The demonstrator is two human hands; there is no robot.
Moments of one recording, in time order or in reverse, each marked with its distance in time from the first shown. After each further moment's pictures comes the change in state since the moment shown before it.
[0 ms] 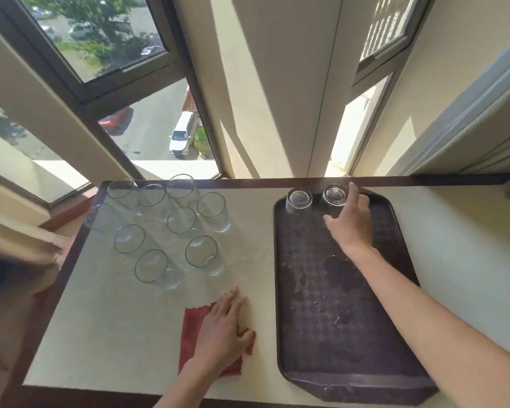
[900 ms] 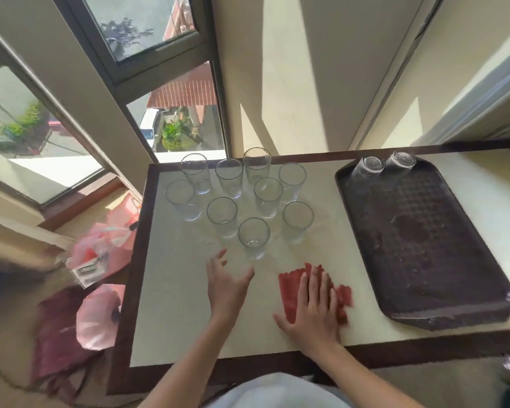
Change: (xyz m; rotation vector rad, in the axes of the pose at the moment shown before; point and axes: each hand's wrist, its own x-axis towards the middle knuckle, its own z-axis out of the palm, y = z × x) left_hand -0.013 -0.180 -0.080 -0.813 0.373 -0.196; right_hand -0.320 -0.094 0.192 -0.493 -0.378 -0.112
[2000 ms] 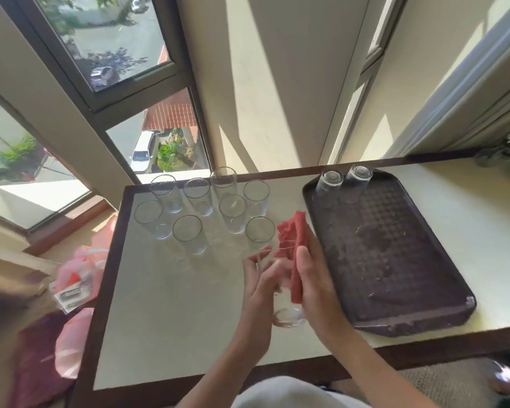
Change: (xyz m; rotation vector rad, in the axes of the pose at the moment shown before) left_hand -0.100 0.115 0.051 -0.643 -0.428 0.060; right_hand -0.024 0.018 -0.178 1.337 0.192 -0.264
